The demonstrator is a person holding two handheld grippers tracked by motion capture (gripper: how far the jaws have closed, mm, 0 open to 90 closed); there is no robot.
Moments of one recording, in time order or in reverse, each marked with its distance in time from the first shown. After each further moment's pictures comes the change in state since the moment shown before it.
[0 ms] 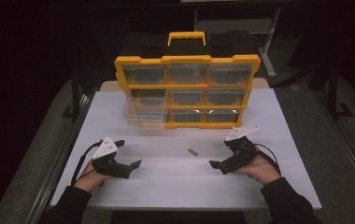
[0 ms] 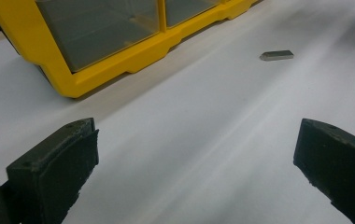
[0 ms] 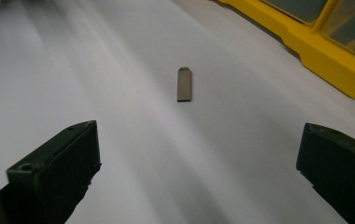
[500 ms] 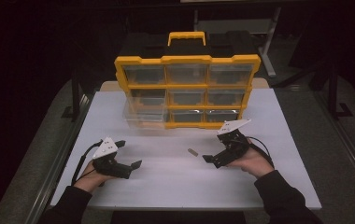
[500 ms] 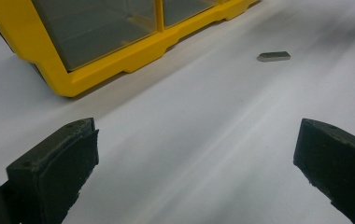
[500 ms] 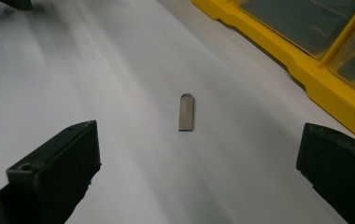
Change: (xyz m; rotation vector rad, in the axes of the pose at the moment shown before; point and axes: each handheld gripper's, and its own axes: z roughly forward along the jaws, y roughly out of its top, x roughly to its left) left arm 0.000 0.000 0.001 -0.003 -0.009 -0.012; right arm 0.000 0.024 0.011 0.002 0.013 -0.030
